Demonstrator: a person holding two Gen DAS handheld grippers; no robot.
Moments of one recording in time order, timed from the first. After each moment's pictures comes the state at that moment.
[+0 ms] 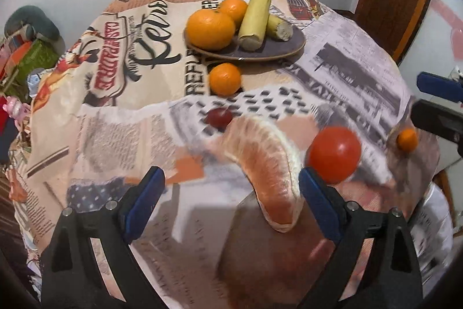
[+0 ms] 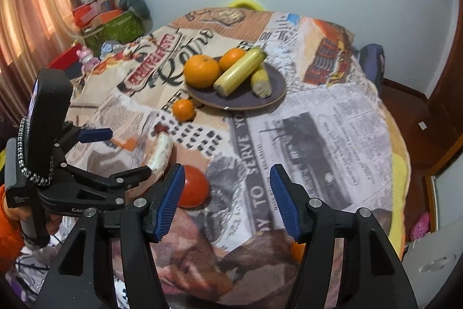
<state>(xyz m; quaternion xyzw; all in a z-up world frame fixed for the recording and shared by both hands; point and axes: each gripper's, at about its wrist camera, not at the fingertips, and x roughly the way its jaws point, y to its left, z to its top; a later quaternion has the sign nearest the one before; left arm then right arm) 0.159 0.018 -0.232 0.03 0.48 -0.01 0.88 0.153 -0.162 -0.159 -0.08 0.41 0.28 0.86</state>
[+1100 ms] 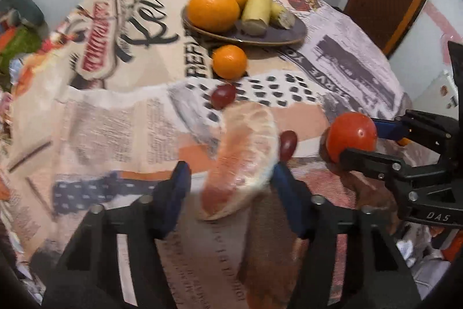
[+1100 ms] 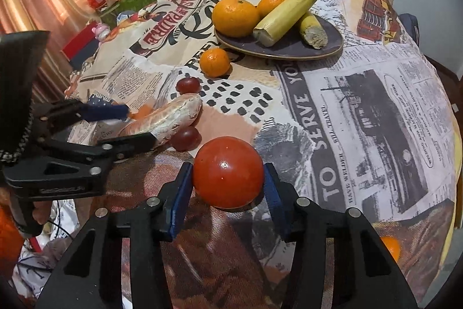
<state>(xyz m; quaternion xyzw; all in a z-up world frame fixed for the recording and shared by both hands) 0.172 0.039 -0.248 -0.02 0.51 -0.06 0.86 0.166 -0.131 -0.214 -0.06 0.47 0.33 0.81</state>
